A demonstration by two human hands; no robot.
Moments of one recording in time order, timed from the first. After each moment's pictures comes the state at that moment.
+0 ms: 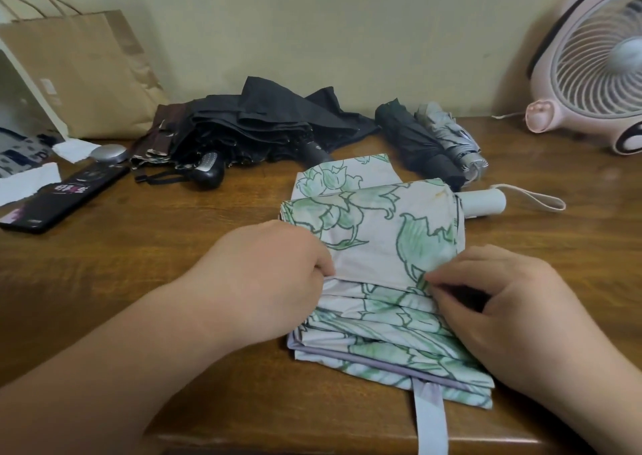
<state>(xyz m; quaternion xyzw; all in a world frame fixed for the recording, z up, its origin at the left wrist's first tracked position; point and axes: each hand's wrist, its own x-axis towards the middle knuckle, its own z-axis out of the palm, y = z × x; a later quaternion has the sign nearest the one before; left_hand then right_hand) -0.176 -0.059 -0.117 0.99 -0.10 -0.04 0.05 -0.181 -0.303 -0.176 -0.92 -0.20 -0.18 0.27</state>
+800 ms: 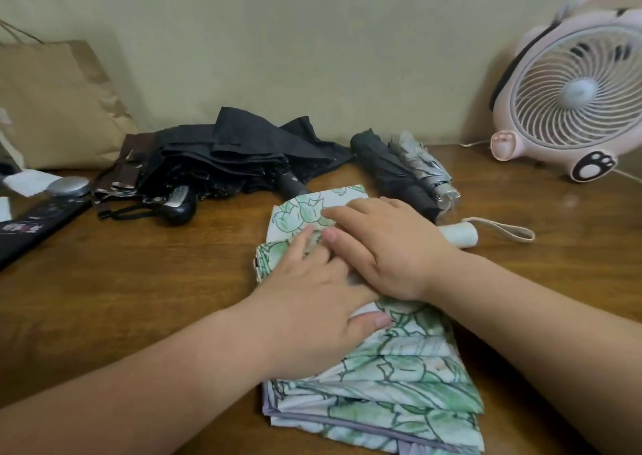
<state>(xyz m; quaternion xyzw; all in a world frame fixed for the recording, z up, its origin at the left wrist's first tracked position) -0.125 -0.090 -0.158 0.94 -0.32 0.01 -0.07 -0.070 -0.253 -0.148 -0.94 -0.31 -0.09 0.07</state>
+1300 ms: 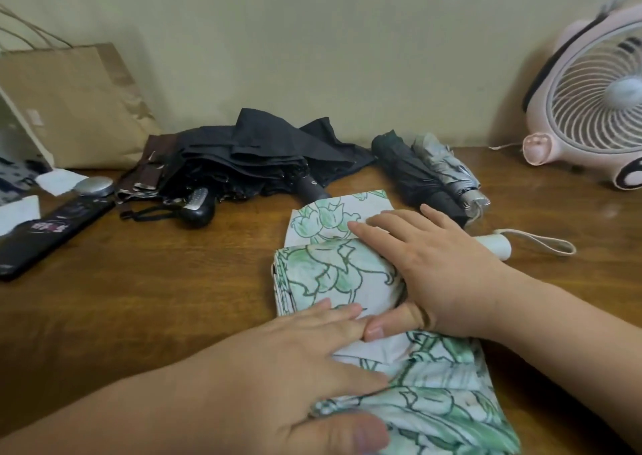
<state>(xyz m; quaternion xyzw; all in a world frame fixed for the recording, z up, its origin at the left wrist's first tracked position) -0.166 -0.037 -0.160 0.90 -0.41 -0.03 0.14 -0.071 -0.275 -0.148 -0.94 -0.35 -0.05 -0.06</state>
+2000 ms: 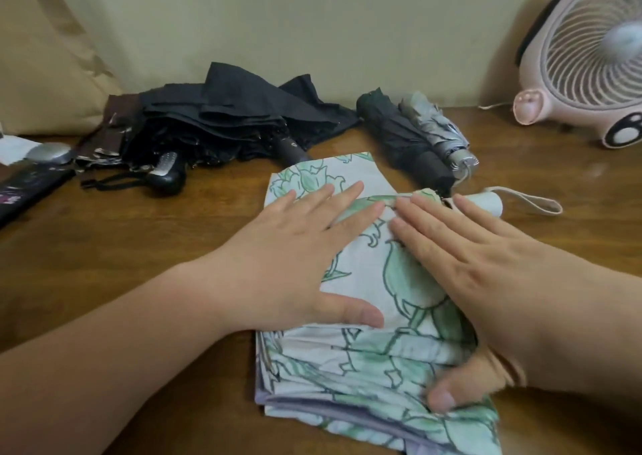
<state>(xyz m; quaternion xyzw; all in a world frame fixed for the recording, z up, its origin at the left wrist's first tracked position) -0.100 -0.064 -0.159 0.95 -0.32 -0.01 -0.04 -0.129 -0.318 -0.140 -0.93 -0.35 0.00 -0.11</state>
